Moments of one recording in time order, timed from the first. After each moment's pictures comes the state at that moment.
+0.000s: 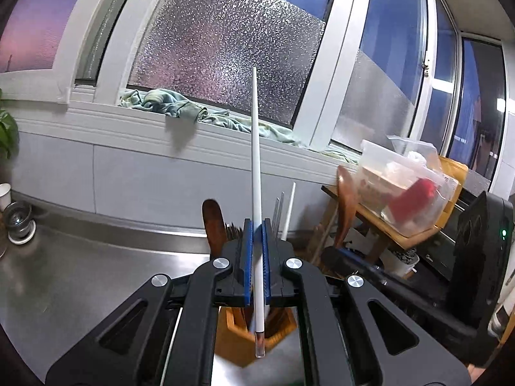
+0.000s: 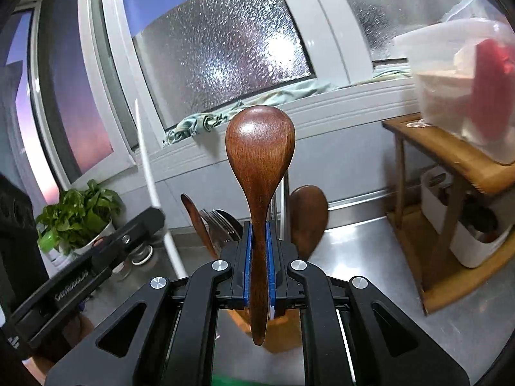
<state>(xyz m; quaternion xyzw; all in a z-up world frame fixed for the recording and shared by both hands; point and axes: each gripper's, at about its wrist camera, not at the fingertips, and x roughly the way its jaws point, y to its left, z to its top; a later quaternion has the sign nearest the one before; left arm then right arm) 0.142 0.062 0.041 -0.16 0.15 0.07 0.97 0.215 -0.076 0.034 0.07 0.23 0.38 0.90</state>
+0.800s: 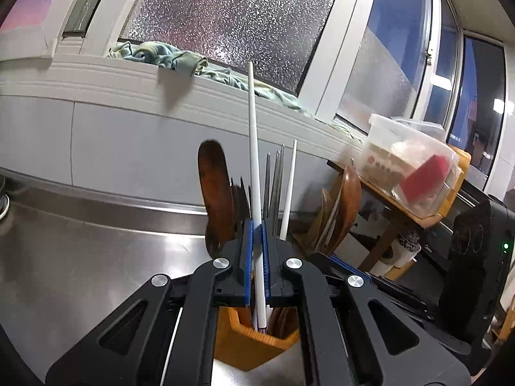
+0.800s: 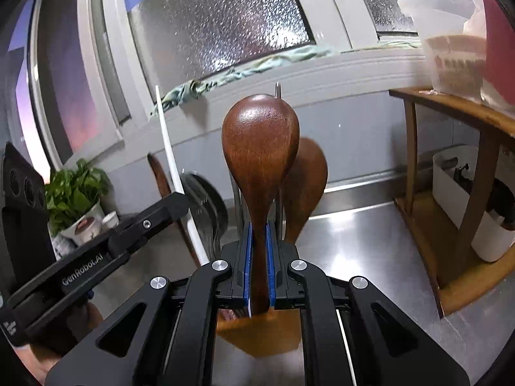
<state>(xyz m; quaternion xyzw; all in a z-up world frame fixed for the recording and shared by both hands) 0.167 0.069 -0.010 -0.18 0.17 0.03 0.97 0.227 -0.070 -0.015 0.05 0.24 0.38 0.89</state>
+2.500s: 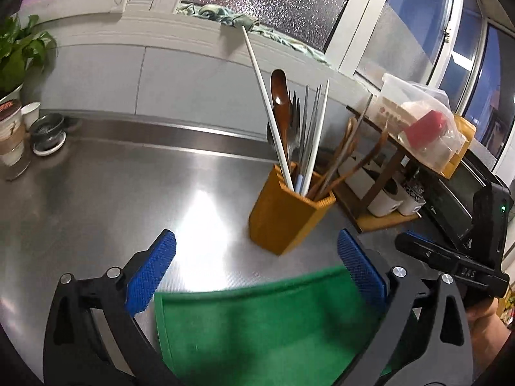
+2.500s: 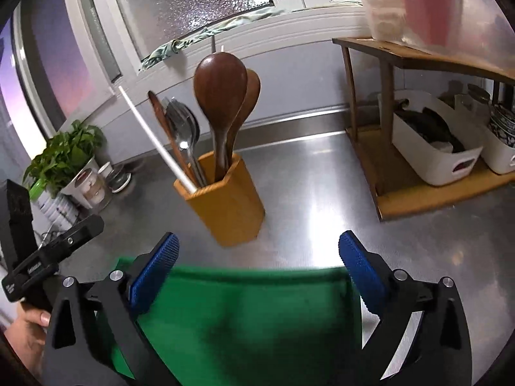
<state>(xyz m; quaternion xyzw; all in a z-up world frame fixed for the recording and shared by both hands) 0.057 0.072 -0.025 -0.20 0.29 0.07 0.93 0.174 -0.155 -0.023 0.01 0.36 0.35 0.86</state>
